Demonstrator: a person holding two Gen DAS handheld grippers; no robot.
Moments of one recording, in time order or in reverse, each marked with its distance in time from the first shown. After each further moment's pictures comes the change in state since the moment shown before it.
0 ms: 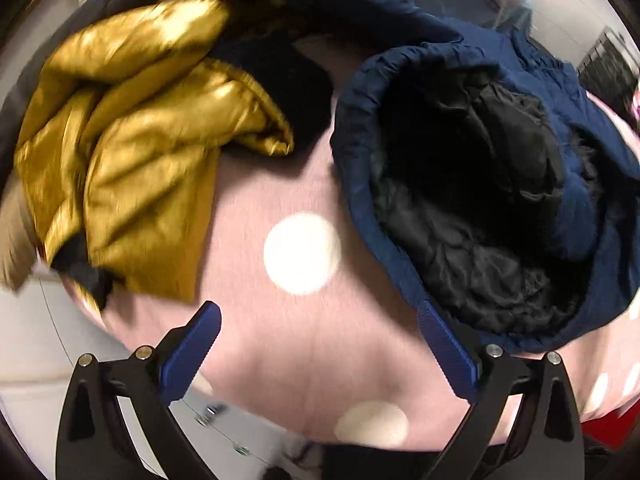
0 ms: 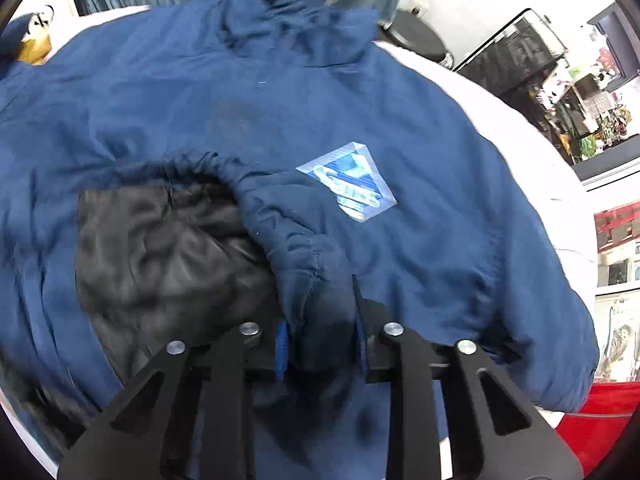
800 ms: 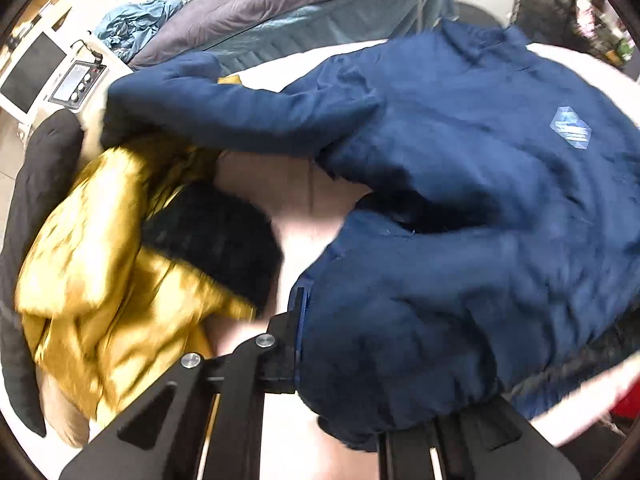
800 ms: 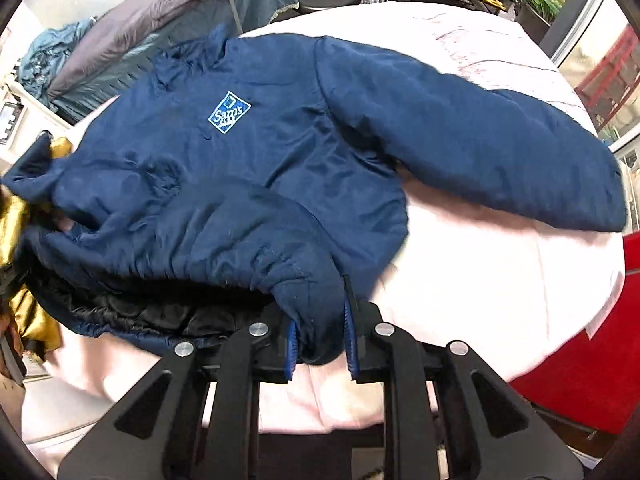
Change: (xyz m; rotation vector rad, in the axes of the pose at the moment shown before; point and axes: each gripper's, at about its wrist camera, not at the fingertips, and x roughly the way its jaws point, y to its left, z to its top) left arm -0.026 -0.050 0.079 0.325 -0.101 -0.009; right arm -0.095 -0.146 -0.170 0.410 0.038 0.246
